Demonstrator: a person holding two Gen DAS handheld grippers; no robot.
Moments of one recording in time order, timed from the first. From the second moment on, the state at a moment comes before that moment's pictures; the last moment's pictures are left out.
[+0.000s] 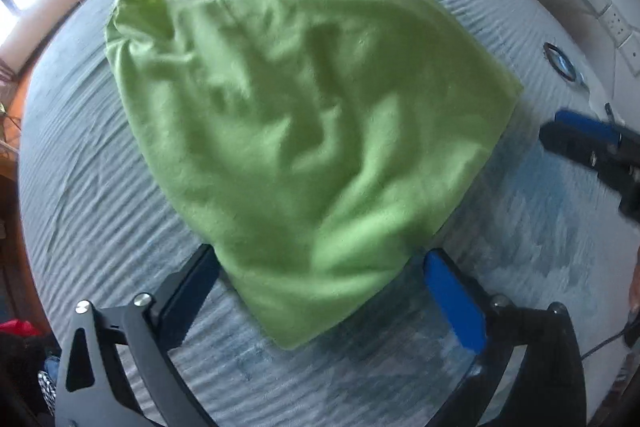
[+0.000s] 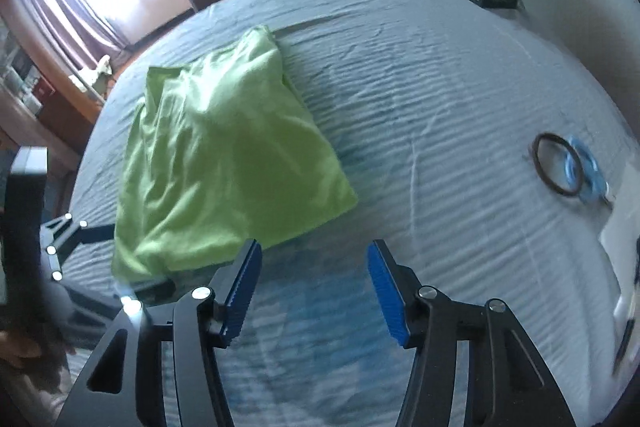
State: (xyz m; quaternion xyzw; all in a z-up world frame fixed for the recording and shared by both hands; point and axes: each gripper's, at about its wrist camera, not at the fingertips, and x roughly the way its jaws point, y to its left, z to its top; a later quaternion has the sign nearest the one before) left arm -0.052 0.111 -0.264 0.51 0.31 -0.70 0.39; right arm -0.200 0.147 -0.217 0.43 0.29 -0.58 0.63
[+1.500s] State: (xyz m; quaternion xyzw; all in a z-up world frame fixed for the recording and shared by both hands) left arm -0.002 -0.039 -0.184 0.46 0.33 -0.77 0.30; right arm -0.185 0.009 -0.162 0.41 0.26 -0.60 0.64
